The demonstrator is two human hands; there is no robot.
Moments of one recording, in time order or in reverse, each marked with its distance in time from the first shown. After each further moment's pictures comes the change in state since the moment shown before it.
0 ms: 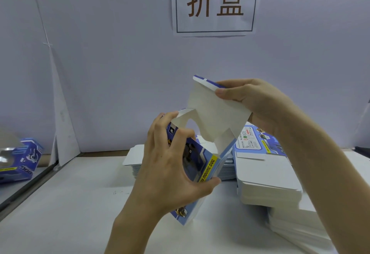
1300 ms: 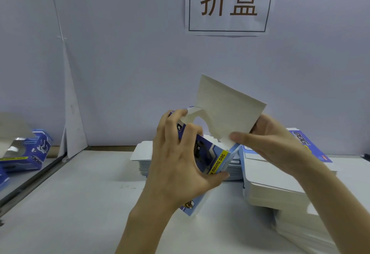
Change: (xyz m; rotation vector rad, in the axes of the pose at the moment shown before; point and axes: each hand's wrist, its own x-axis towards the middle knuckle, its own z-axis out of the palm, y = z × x) left_hand 0.003 0.000 0.001 0.053 0.125 0.000; right_hand -0.019 0.072 -0.009 0.153 -0.280 -0.204
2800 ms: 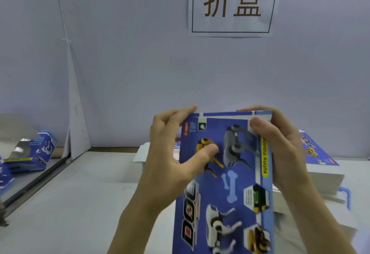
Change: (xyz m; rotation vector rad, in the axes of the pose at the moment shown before) left_hand 0.000 -0.001 -0.024 -0.646 -0.003 -0.240; right_hand -0.015 0.004 0.033 0.163 0.304 -0.325
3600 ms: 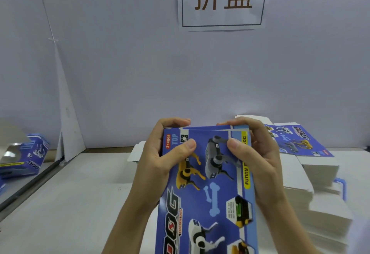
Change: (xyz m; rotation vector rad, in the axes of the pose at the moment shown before) left_hand 0.000 -0.008 0.004 -0.520 -0.049 -0.315; right_hand -0.028 0.014 0.017 0.150 0.002 -0.024
